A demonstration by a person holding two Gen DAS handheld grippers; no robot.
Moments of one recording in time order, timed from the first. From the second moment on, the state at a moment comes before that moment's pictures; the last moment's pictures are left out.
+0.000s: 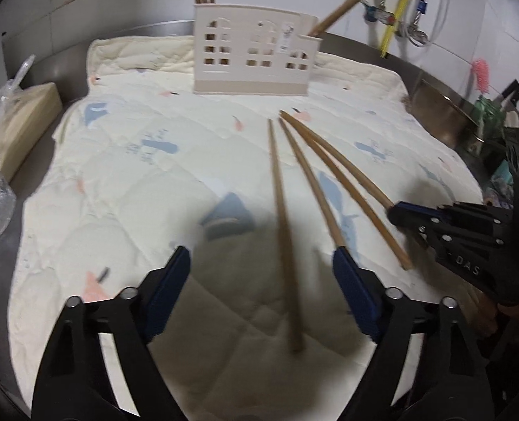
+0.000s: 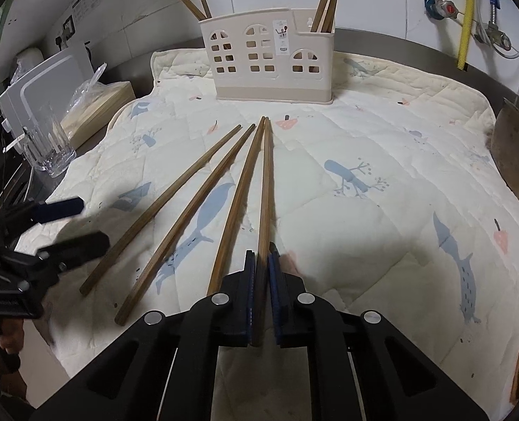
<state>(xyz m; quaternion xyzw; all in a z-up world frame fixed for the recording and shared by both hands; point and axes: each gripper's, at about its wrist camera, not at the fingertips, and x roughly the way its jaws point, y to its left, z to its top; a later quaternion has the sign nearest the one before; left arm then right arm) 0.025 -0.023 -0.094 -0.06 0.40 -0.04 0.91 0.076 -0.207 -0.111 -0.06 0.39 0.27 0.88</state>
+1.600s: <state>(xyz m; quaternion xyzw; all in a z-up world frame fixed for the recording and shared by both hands) 0.124 -0.006 0.047 0.00 0.32 -0.10 0.94 0.153 -0.208 0.068 -0.10 0.25 0.31 0.91</state>
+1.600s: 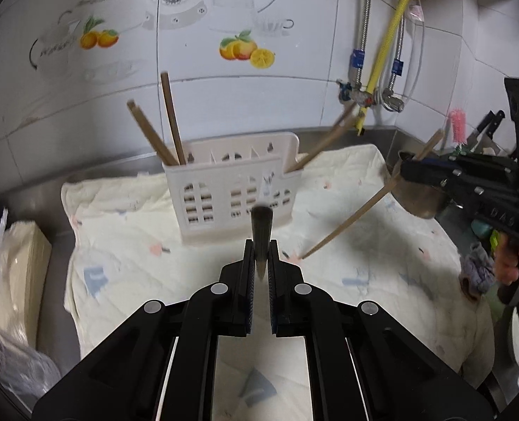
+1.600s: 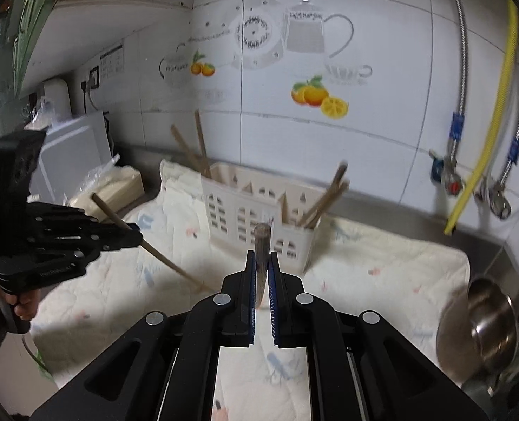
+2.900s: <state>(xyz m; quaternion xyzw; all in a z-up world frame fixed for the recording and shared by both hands) 0.242 0.033 0.117 0.00 0.30 -0.07 0.95 0.252 -0.185 0.127 -0.08 0.25 0.30 0.92</state>
